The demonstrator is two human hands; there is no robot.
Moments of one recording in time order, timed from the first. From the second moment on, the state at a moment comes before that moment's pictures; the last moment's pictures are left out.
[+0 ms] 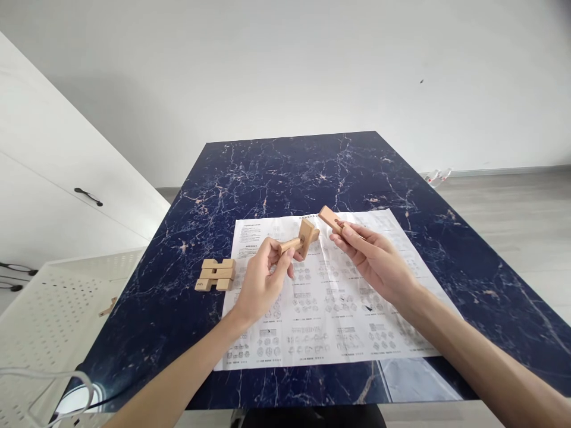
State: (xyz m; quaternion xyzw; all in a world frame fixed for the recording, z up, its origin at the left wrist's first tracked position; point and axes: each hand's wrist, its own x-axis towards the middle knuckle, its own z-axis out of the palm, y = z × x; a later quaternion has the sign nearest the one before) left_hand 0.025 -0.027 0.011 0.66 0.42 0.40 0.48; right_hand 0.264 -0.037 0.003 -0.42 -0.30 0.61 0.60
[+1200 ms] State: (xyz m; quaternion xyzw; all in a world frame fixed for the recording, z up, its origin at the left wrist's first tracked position) left_hand 0.021 -0.033 0.002 0.80 0.38 0.40 0.24; right_hand 0.248 -0.058 0.024 -0.35 -0.45 0.68 0.47
